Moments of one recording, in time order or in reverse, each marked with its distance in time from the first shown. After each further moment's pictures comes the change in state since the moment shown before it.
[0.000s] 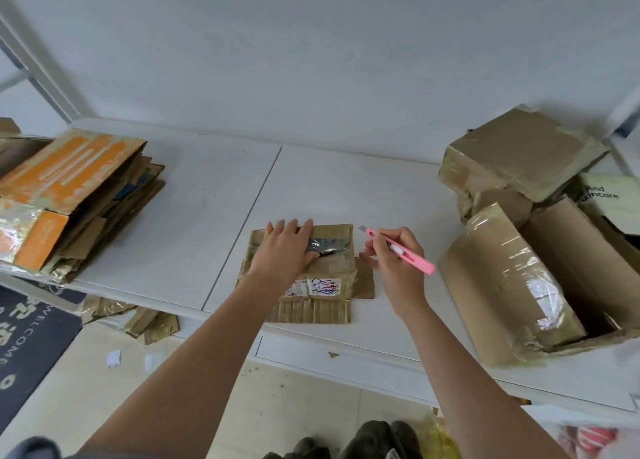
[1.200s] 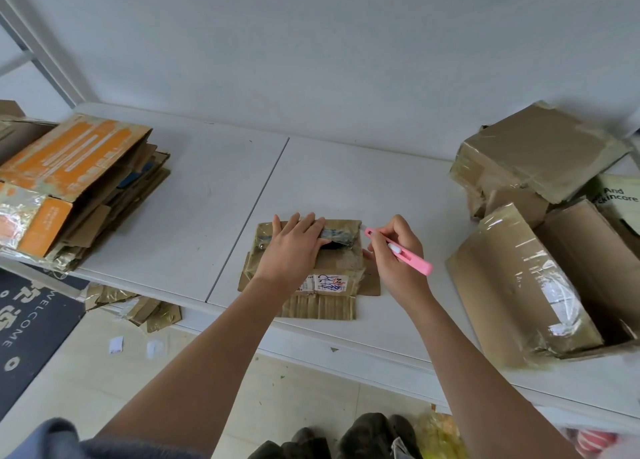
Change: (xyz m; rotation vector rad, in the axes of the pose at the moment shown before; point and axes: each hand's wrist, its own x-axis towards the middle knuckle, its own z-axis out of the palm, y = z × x) left_hand -0.011 0.003 0.008 -0.263 0.140 0.018; right_hand 0.005 -0.002 0.004 -0.390 -0.159 -0.243
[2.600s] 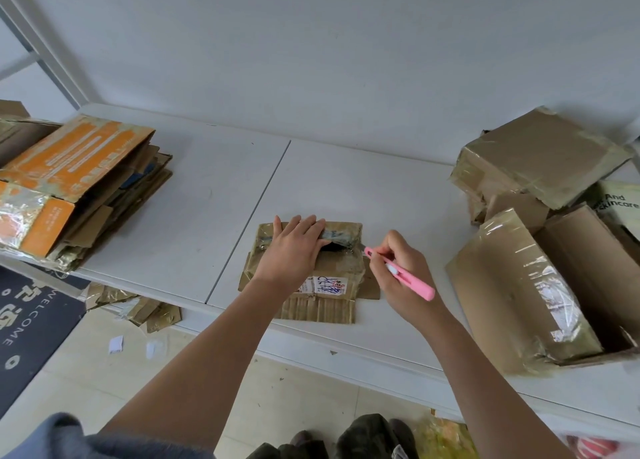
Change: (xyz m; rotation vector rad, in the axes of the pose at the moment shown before) left_hand 0.004 -0.005 0.006 -0.060 0.060 0.018; right_hand -0.016 -0.019 -0.024 -0.117 -0.246 -0.130
